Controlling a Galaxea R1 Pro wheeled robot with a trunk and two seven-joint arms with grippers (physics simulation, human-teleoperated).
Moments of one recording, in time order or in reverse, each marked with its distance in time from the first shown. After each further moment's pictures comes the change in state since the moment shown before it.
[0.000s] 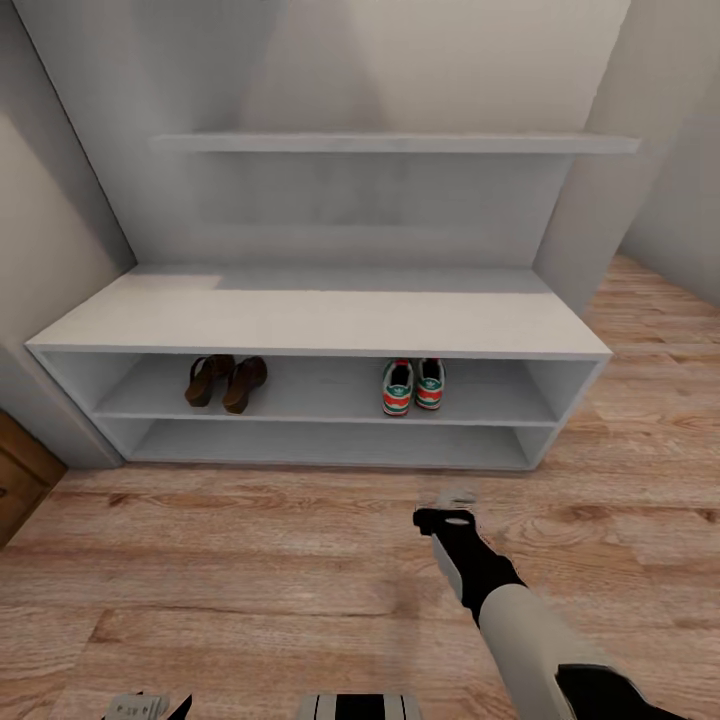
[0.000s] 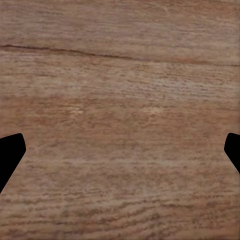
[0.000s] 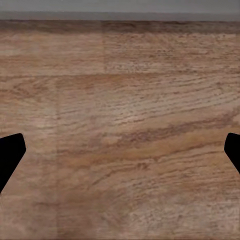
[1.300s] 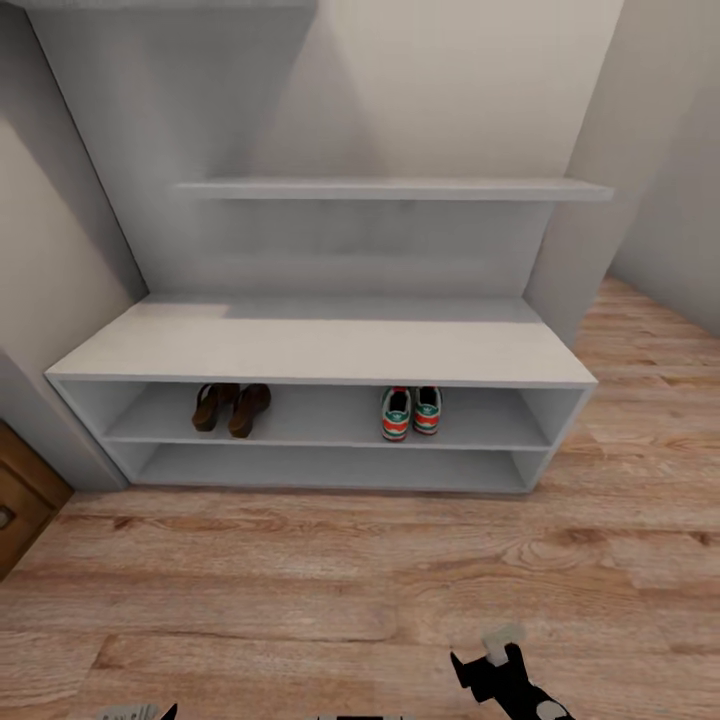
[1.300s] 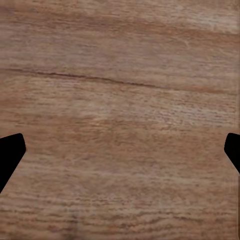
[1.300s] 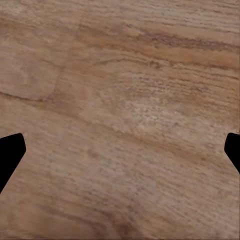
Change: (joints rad) left arm 0.001 0.010 0.007 0.035 0.014 0.001 0.077; right arm 0.268 -0.224 0.004 0.369 0.185 -0.627 0.394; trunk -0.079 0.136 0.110
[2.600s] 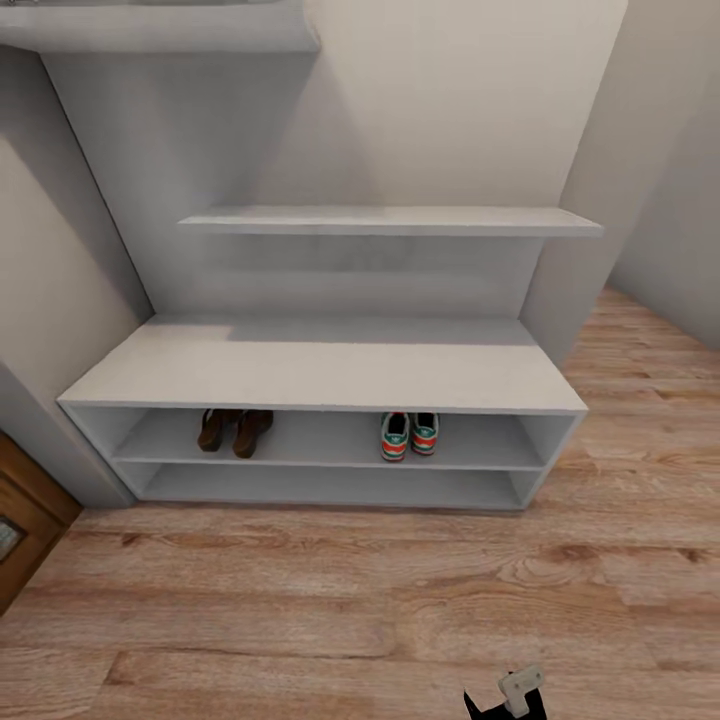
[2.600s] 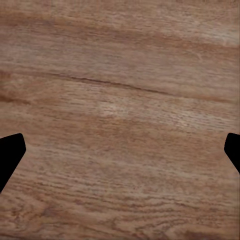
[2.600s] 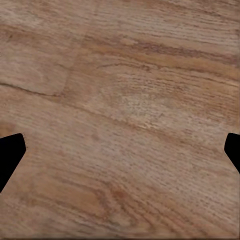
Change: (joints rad) left arm 0.000 -0.012 0.006 0.076 0.002 -0.039 0.096; right arm 0.091 -0.028 -0.002 0.039 0.006 -0.150 -0.011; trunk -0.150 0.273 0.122
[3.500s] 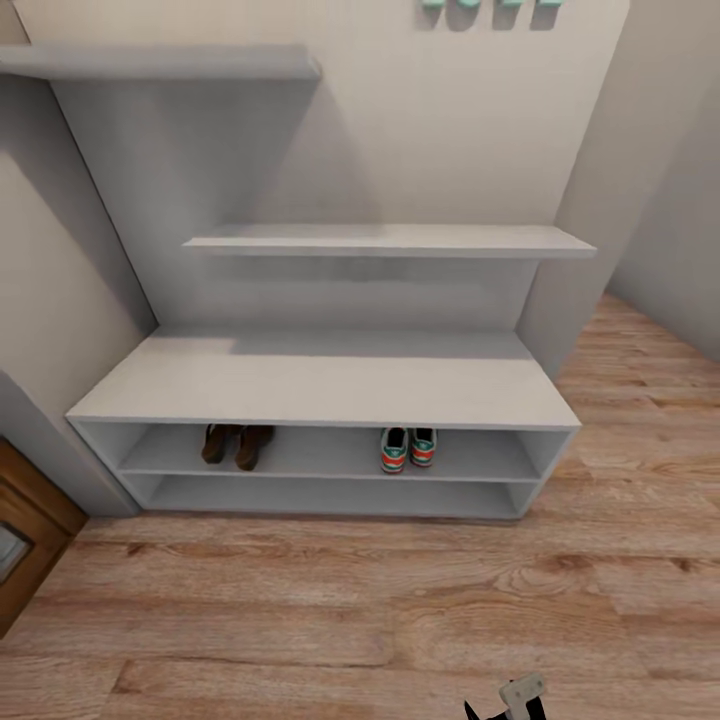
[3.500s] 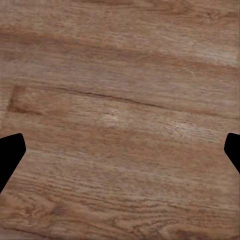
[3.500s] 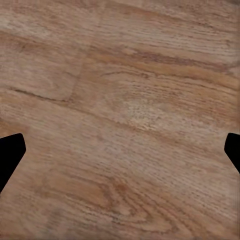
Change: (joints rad) left arm 0.000 0.000 0.014 -0.001 0.003 0.000 0.000; right arm 0.015 0.002 0.000 0.000 0.000 0.000 0.000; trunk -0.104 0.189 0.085
